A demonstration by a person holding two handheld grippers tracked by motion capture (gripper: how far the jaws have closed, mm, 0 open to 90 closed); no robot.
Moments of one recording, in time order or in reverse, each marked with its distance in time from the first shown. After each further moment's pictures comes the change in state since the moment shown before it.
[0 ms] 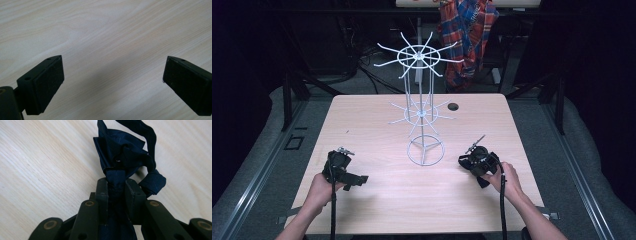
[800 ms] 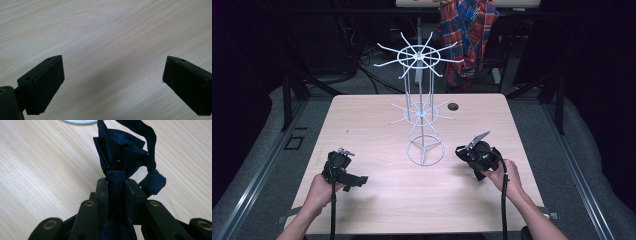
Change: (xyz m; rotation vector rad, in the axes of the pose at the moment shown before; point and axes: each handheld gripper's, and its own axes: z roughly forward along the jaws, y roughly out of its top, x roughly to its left) left arm -0.004 0.002 0.001 0.006 0.014 0.013; right arm 0.006 0.003 -0.030 -0.179 -0.024 -0.020
